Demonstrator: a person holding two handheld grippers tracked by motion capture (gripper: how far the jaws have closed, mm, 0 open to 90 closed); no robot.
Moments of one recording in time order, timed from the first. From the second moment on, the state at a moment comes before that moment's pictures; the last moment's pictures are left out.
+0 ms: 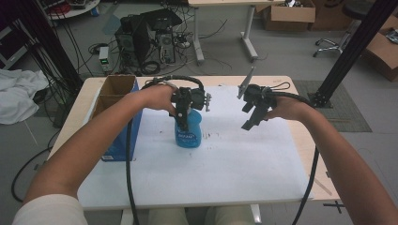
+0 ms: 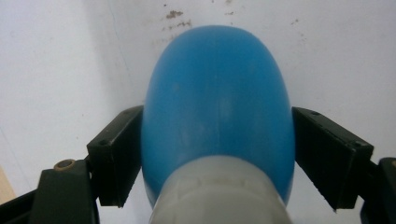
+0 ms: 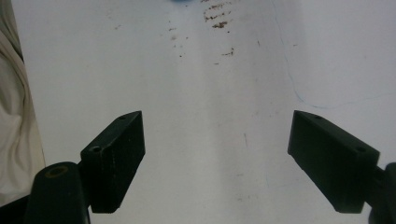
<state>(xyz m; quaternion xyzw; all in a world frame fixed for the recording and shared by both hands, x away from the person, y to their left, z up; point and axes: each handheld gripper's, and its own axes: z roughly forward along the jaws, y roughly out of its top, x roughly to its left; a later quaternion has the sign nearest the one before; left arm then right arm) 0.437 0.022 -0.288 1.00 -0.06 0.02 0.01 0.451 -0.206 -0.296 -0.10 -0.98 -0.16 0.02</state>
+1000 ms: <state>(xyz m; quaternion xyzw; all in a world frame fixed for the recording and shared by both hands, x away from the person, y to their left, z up) 0.437 0.027 -0.285 1.00 -0.07 0.03 0.03 0.451 -0.205 -0.296 -0.10 -0.98 -0.16 0.02</state>
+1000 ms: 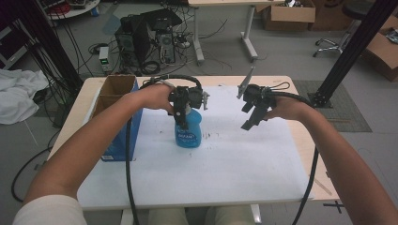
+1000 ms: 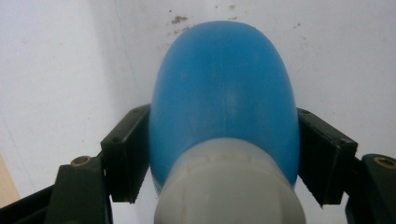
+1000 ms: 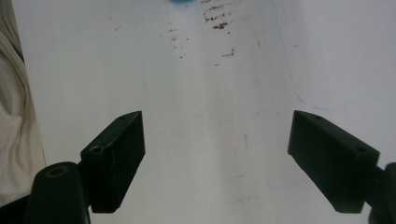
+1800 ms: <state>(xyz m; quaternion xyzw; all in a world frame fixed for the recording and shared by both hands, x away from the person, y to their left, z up) 0.436 0.027 -0.286 1.00 -0.07 0.04 0.03 0.450 -0.205 -0.295 -0.09 -0.98 -0.16 0.02</state>
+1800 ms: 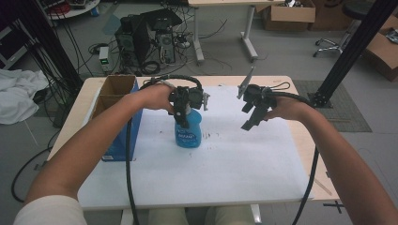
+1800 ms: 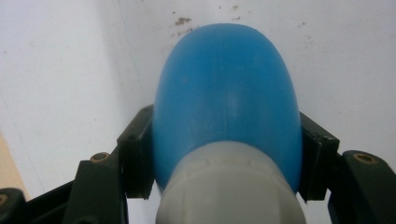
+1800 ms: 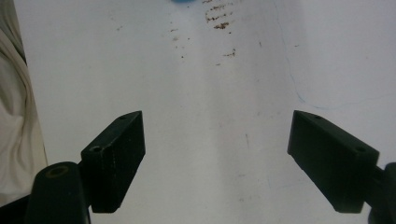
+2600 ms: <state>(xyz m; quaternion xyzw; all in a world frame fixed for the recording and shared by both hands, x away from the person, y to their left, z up) 0.423 0.028 -0.214 1.00 0.03 0.07 0.05 0.443 -0.207 -0.292 -0.09 -0.98 -0.16 0.02</state>
